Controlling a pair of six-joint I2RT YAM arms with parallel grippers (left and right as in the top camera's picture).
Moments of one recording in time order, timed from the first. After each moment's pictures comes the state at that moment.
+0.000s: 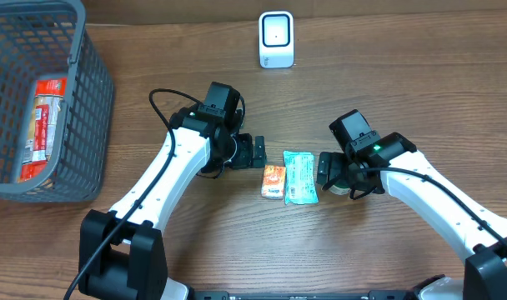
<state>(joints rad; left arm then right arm) -0.31 1.66 1.22 -0.93 0.19 -0.36 0.48 1.56 1.03 -0.84 -0.01 0.62</state>
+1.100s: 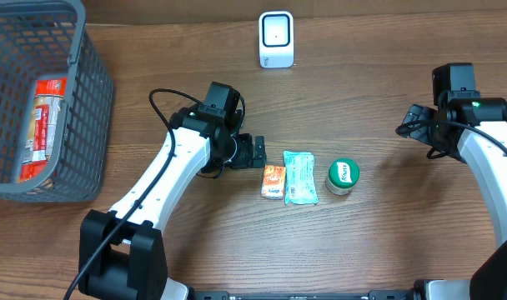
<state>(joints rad) -0.31 1.66 1.22 -0.93 0.19 -0.36 -0.01 1.56 1.25 -0.97 0.20 0.46</state>
